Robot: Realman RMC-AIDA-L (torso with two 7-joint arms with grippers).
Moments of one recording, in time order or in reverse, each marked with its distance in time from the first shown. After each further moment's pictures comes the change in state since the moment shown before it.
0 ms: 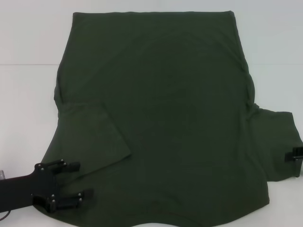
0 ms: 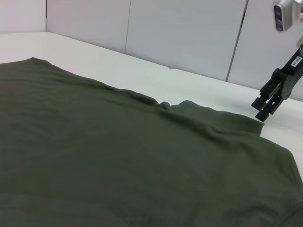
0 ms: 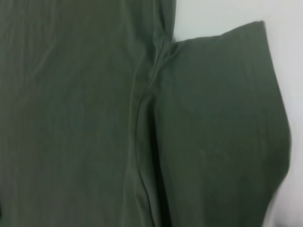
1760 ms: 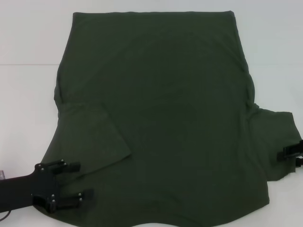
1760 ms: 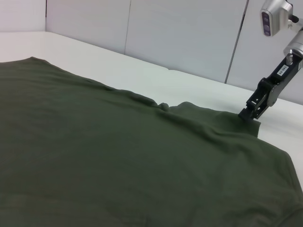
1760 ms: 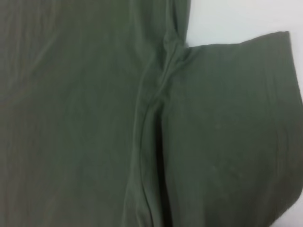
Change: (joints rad) left arm 0.001 -0.001 0.000 0.004 0.000 0.007 -0.014; right arm 0.037 0.006 -0.059 0.079 -0.003 0.113 -0.027
